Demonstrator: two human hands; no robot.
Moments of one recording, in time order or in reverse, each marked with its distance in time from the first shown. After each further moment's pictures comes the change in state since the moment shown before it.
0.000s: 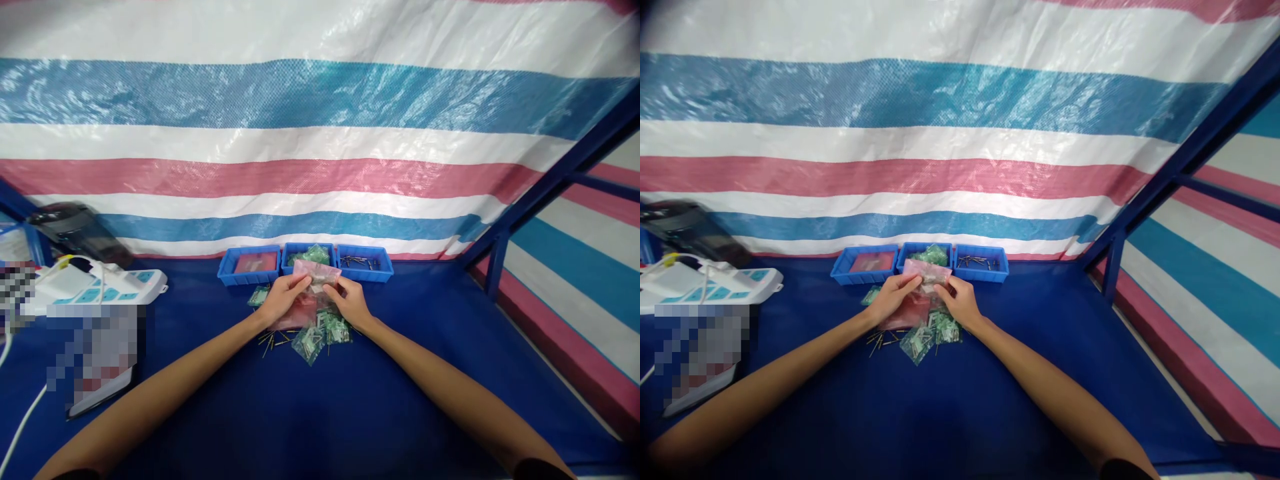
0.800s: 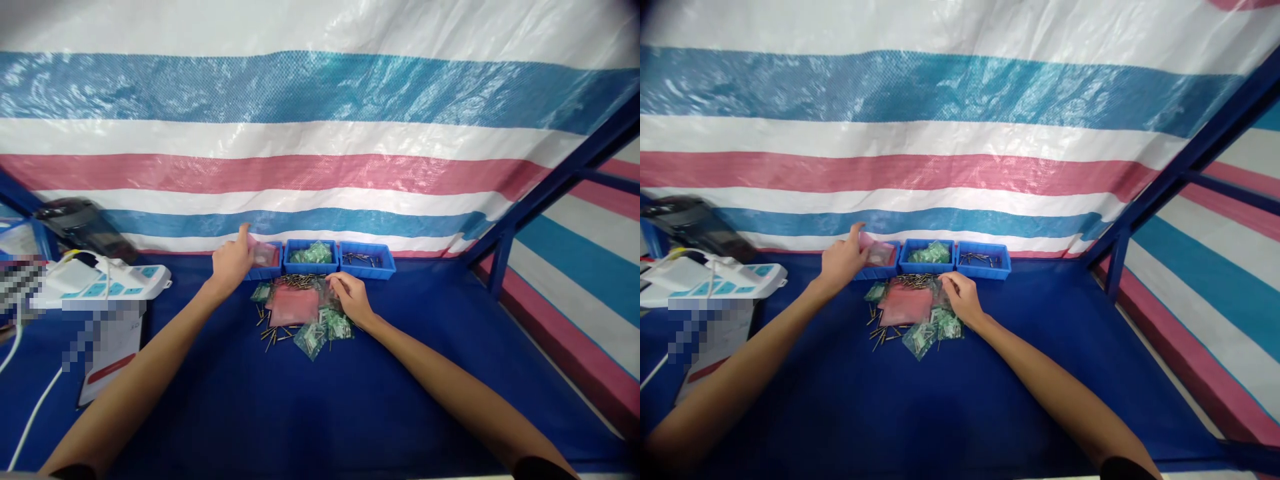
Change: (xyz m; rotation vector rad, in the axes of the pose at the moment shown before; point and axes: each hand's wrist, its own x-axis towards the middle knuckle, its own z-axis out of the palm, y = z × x) left_hand 0.013 0.037 -0.096 1.337 0.490 -0.209; right_hand -0.002 -0.002 -0.003 0.067 -0.027 0.036
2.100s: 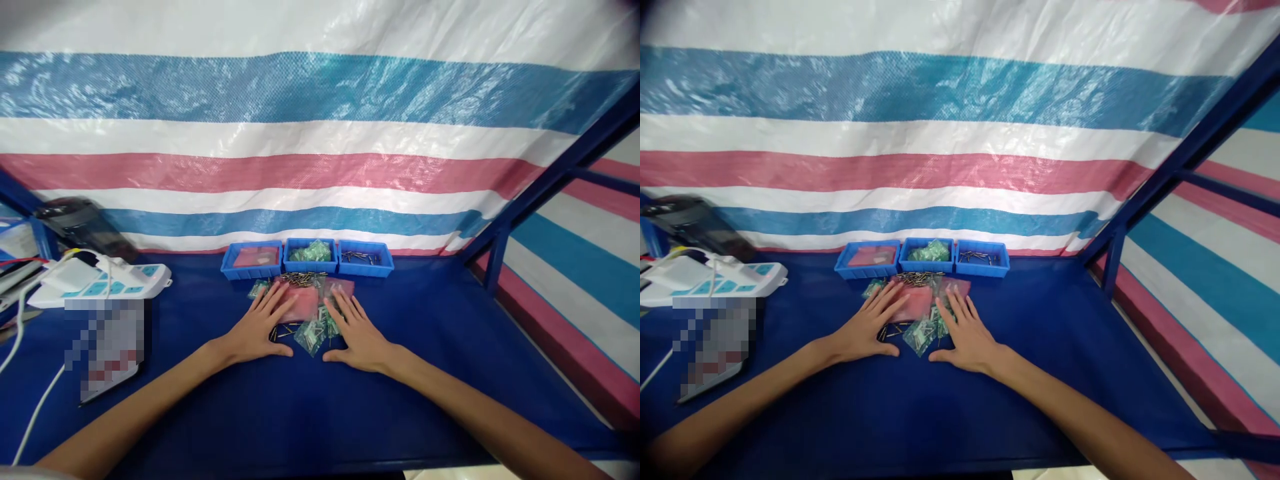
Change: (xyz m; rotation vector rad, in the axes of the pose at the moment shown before) left_hand -0.113 -0.008 0.049 -0.286 -0.249 0.865; right_hand -0.066 -0.024 -0.022 -0.728 -0.646 -0.077
